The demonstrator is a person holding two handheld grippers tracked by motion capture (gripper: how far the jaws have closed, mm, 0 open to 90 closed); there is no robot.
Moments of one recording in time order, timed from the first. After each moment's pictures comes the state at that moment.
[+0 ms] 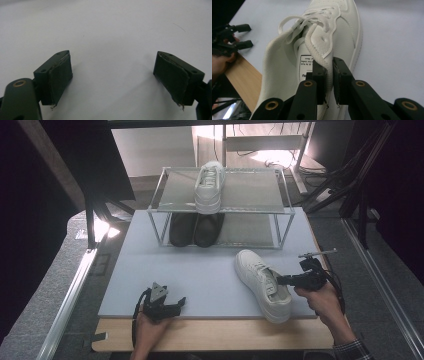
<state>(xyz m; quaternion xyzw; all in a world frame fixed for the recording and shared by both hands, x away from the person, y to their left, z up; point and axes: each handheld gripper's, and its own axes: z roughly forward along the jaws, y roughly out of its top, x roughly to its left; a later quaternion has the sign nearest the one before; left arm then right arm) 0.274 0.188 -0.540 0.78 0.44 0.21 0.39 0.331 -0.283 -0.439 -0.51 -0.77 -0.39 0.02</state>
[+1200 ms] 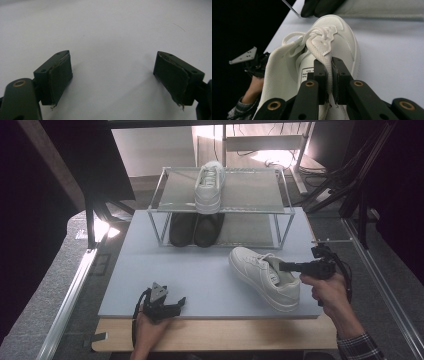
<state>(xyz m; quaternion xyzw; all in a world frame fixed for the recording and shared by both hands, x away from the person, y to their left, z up) 0.274 0.189 -0.540 0.78 0.44 0.21 0.39 0.337 -0.293 -0.395 -0.52 -0.71 -0.47 0.07</state>
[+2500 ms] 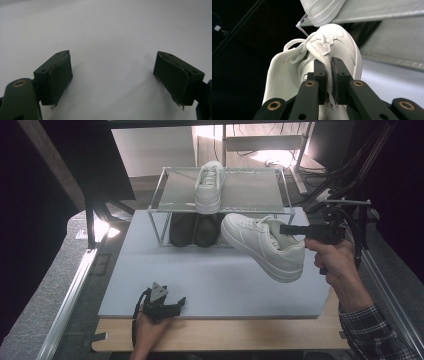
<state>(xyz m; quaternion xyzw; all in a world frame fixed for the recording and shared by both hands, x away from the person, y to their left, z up) 0.274 0.189 -0.540 0.78 0.44 0.21 0.39 0.362 -0.281 -0.293 -0.50 -0.67 -0.54 0.06</state>
